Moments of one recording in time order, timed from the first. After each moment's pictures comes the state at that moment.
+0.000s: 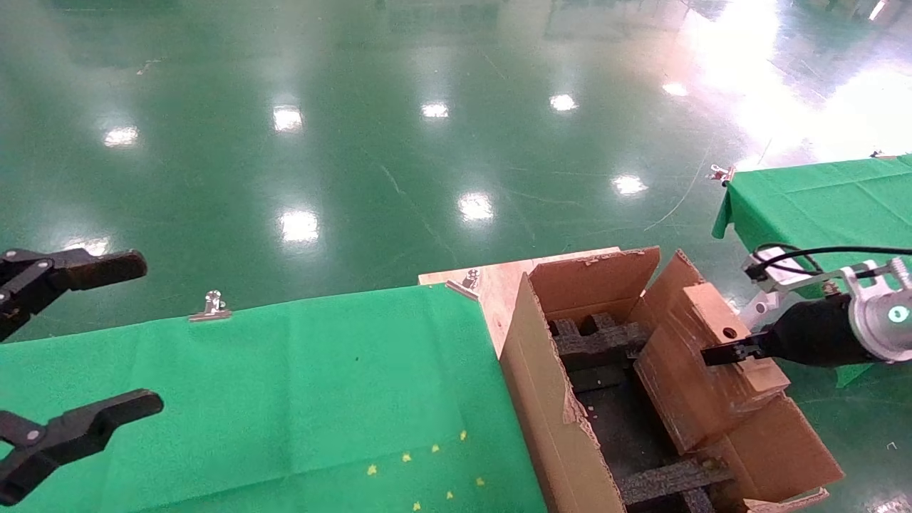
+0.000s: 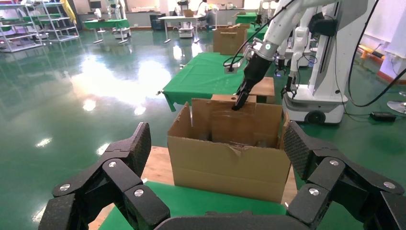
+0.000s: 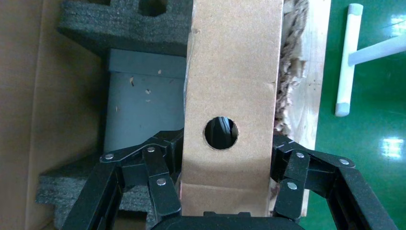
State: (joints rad) left arm -1.07 0.57 0.36 -1.22 0.64 1.43 -0.13; right arm 2.02 -0.42 -2.03 0.82 -1.05 -0.85 0.96
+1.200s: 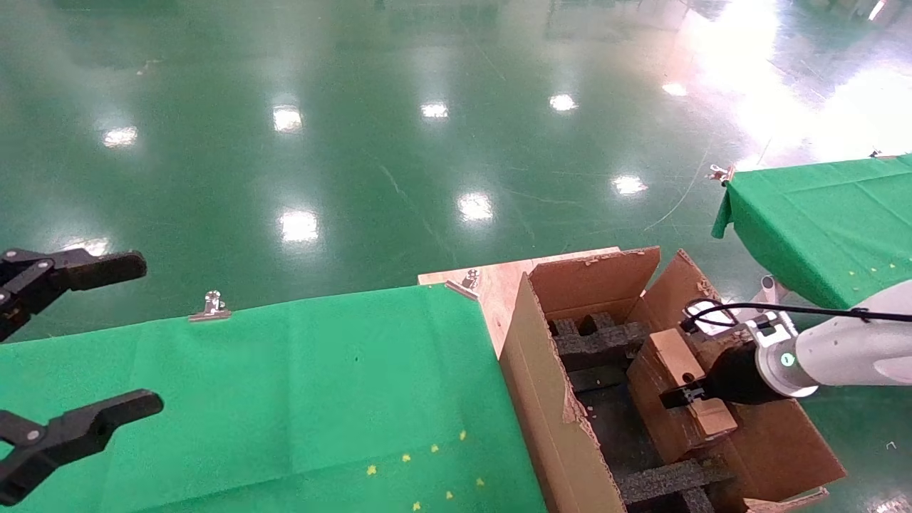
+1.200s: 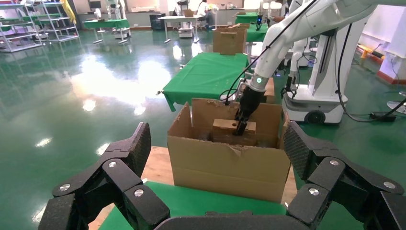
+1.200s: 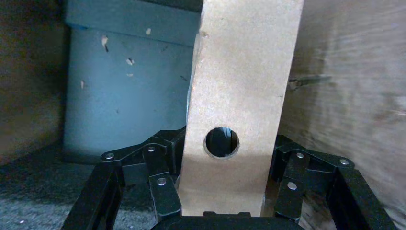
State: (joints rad) left arm -1.07 0.57 0.36 -1.22 0.64 1.43 -0.13; right arm 1.68 -0.67 -2.02 0.56 -0.92 -0.73 0.86
